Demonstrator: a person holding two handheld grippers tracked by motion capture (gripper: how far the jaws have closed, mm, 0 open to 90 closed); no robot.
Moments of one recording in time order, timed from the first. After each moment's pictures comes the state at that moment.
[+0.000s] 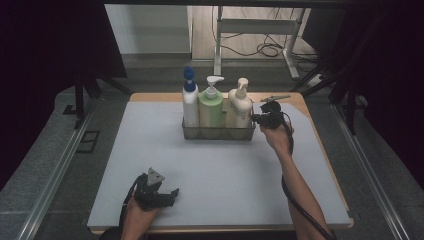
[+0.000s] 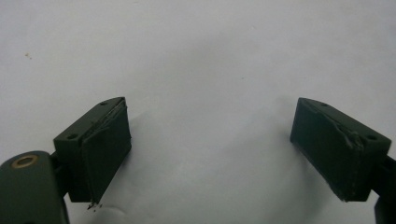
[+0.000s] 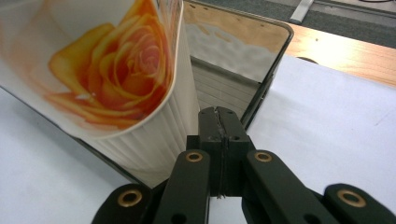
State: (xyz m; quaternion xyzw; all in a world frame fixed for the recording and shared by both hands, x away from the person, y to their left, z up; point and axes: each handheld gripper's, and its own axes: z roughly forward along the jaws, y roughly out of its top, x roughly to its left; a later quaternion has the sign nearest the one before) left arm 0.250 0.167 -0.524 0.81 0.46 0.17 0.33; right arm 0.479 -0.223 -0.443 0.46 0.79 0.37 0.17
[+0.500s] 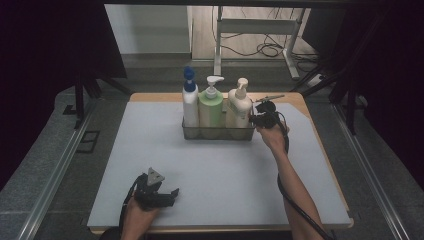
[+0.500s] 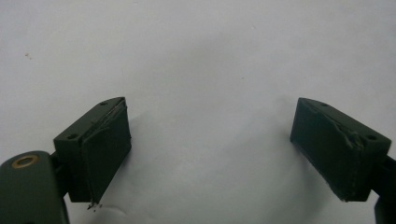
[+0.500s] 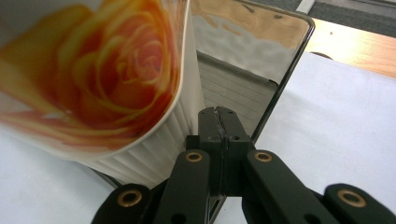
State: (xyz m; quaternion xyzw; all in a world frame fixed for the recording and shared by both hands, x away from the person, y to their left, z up) left arm 0.250 0.167 -0.524 0.81 0.46 0.17 0.33; right arm 0.488 -0.213 -0.452 0.46 0.79 0.36 0.16
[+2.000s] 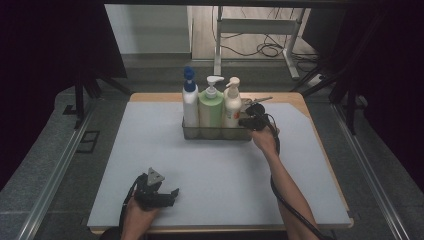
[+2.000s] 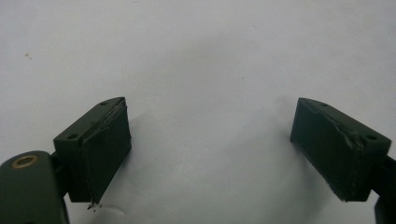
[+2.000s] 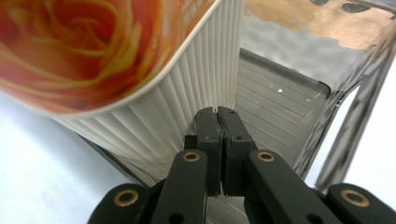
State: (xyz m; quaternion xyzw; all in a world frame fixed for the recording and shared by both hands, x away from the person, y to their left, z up) left arm 0.250 0.167 -0.524 0.81 0.46 0.17 0.33; right arm 0.487 -0.182 -0.463 0.44 0.81 0.36 0.14
